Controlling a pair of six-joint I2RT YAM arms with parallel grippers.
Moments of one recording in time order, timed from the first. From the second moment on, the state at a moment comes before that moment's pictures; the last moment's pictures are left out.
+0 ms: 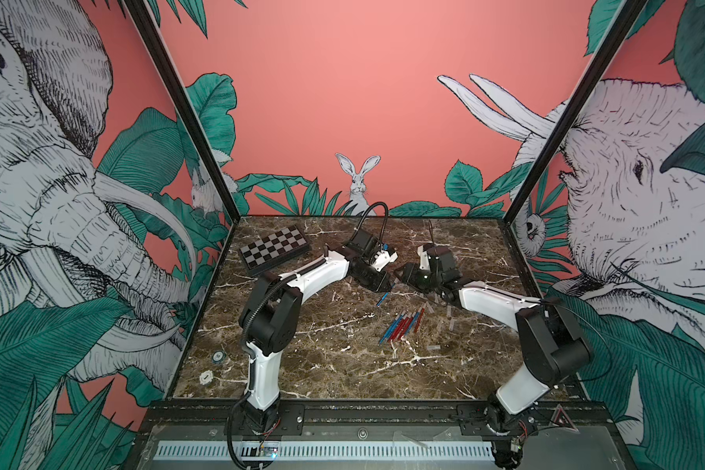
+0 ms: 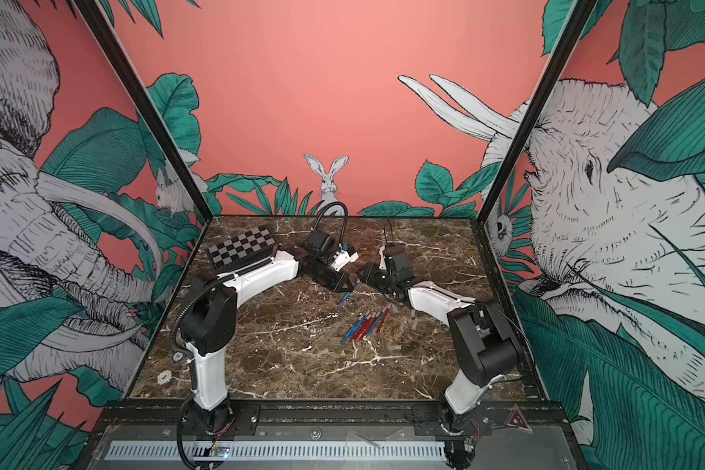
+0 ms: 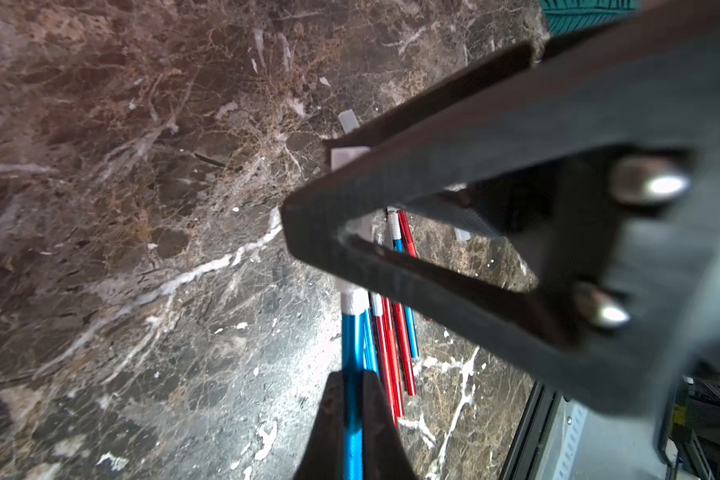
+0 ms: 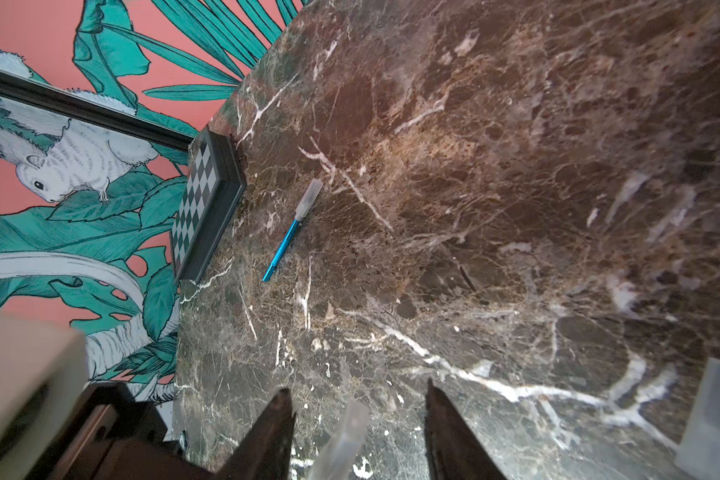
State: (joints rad) left arm -0.65 1.96 1.53 -0.65 0.56 -0.06; right arm 0.44 1.66 0.94 0.07 -0.31 0.81
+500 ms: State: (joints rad) left arm -0.66 1.96 1.53 -0.65 0.56 -0.05; right arm 0.44 1.68 0.95 0.12 -0.31 0.86
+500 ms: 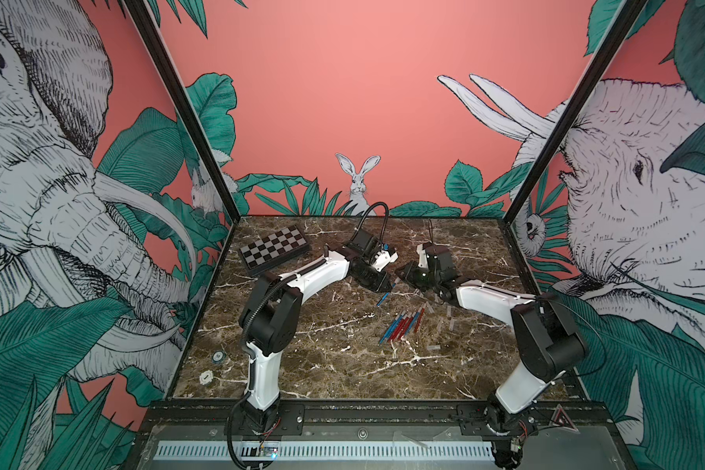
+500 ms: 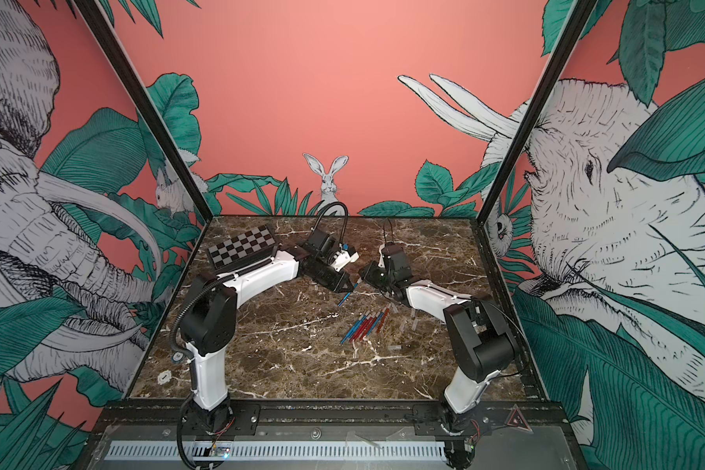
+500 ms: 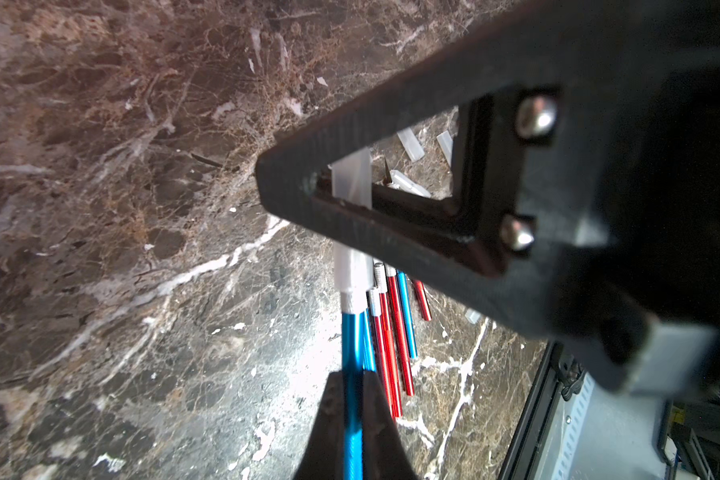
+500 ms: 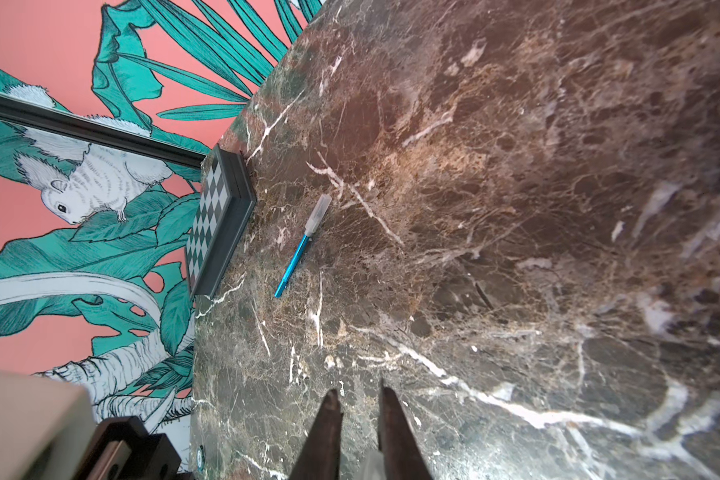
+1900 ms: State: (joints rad) left arm -0.73 1.96 1.46 -0.73 0.51 0.03; right arm 0.33 1.64 0.90 0.13 -0.15 0.93
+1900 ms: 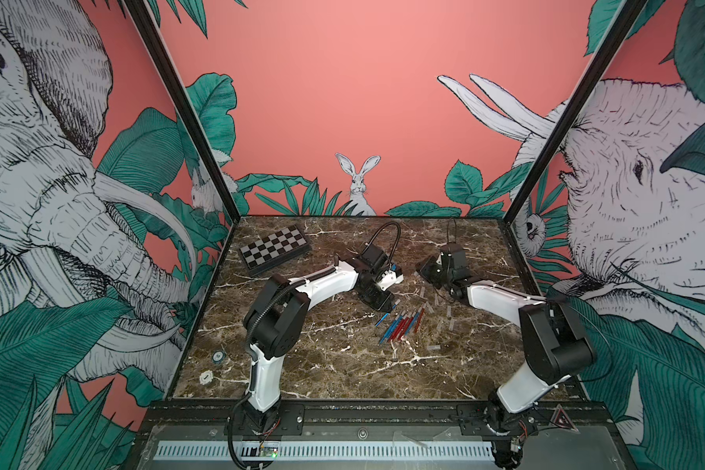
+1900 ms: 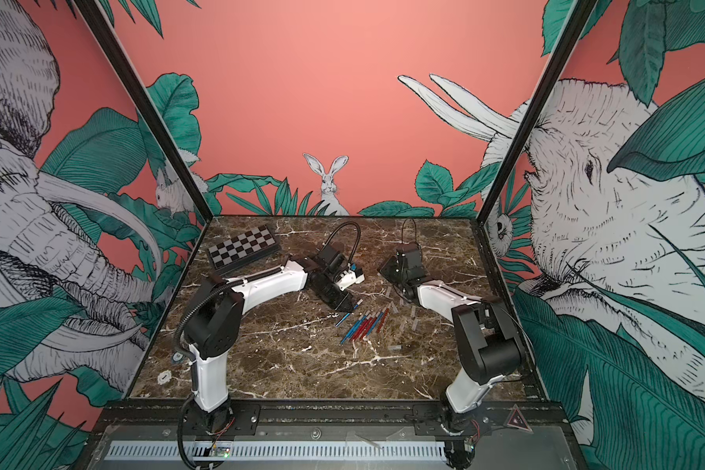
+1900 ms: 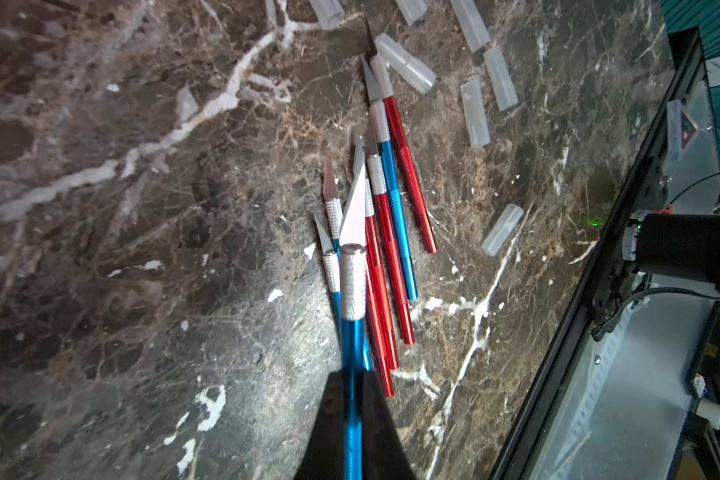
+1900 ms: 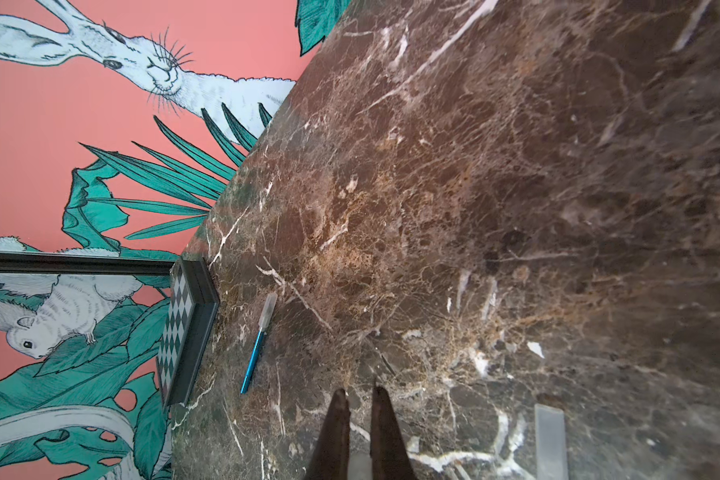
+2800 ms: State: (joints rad) left arm -0.71 1.96 1.45 -0.72 0.42 -0.02; right arm 0.08 1.57 0.93 -0.30 -0.28 0.56
